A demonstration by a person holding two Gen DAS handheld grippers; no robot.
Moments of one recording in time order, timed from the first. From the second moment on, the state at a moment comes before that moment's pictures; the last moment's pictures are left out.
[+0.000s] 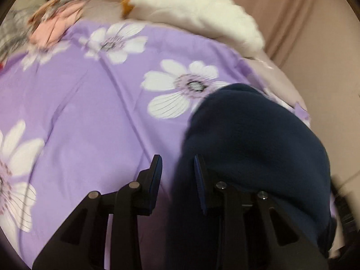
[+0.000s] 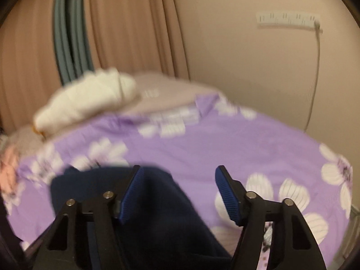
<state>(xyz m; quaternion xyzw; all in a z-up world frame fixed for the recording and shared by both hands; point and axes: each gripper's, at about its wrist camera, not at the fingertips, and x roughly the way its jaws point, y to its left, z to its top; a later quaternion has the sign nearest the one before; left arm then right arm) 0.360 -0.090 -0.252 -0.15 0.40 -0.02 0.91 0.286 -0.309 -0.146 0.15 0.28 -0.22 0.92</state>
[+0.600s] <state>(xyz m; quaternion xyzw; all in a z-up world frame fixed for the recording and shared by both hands) 0.376 -0.099 -0.269 -0.14 0.41 -0.01 0.90 0.298 -0.357 -0.203 0.27 0.37 -0.21 0.86</state>
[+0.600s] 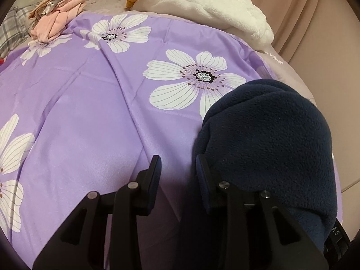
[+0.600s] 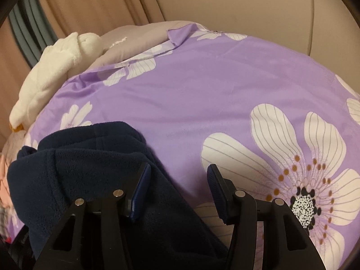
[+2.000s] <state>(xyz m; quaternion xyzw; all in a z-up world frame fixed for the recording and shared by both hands) 0.310 -0.095 -0.283 -0.28 0.46 -0.30 0.79 0.229 -0.366 -0.242 0.44 0.41 0.16 0.78</state>
